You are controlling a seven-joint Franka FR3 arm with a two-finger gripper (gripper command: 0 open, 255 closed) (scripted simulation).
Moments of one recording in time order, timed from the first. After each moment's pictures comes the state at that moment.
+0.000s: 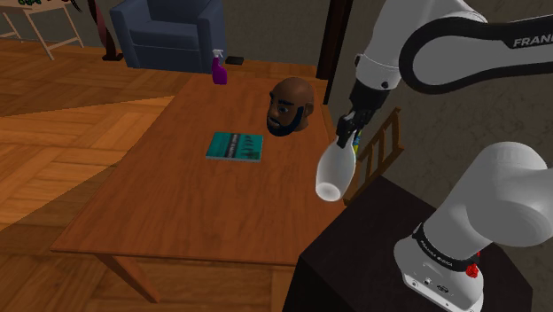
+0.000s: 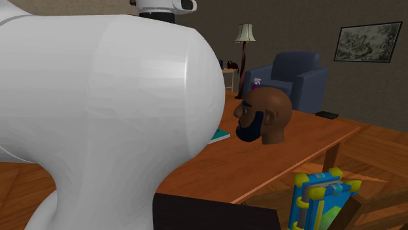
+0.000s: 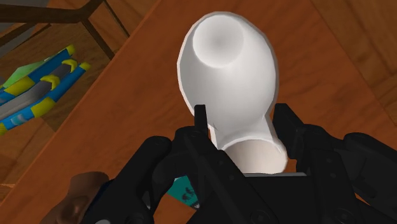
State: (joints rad) arm 0.10 -0.85 0.04 -2.79 0.02 2.03 0.14
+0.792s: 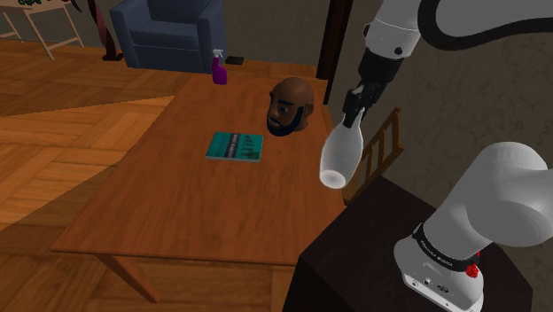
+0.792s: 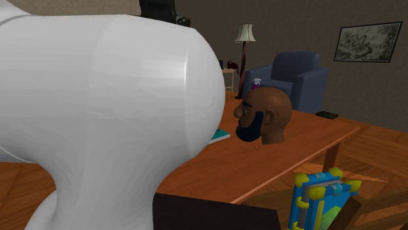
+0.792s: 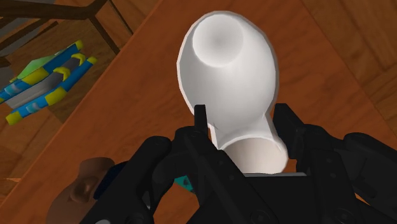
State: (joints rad) arm 0.10 -0.86 0.04 -2.64 0.01 1.86 0.14
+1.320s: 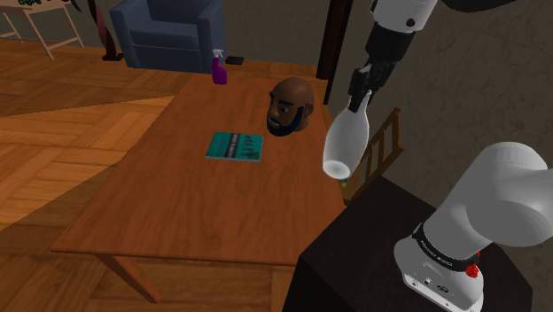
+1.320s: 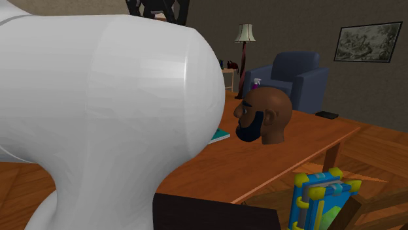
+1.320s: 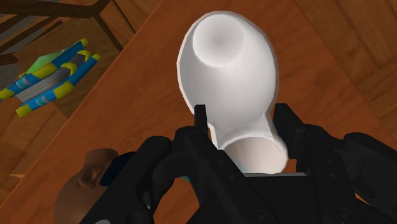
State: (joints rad) arm 0.10 -0.86 0.04 -2.52 0.01 1.75 0.14
